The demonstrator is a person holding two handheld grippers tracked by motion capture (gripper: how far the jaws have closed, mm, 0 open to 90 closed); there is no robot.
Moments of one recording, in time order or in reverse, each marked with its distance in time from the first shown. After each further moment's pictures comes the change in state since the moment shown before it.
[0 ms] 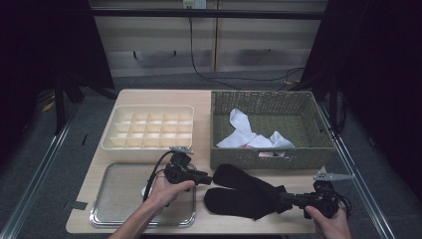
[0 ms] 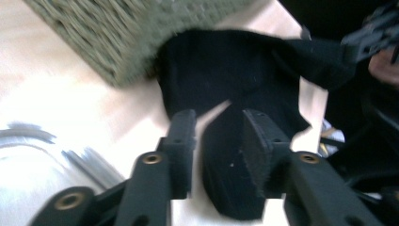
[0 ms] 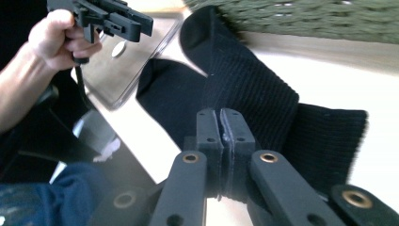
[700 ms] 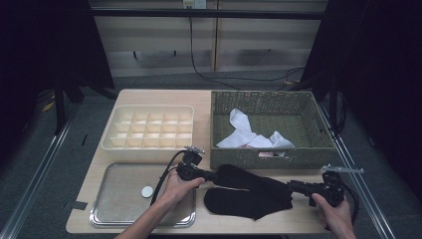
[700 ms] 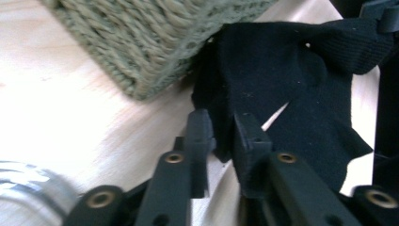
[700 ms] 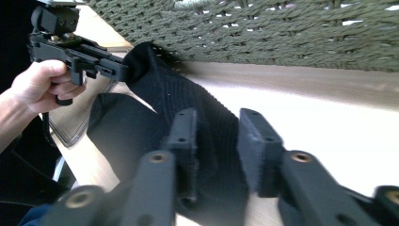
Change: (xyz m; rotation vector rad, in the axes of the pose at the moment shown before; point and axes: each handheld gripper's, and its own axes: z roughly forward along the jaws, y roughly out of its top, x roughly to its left) left arm 0.015 0.001 0.042 0.042 0.042 -0.021; right arm -0.047 0.004 -0.007 -0.093 -0.078 0.072
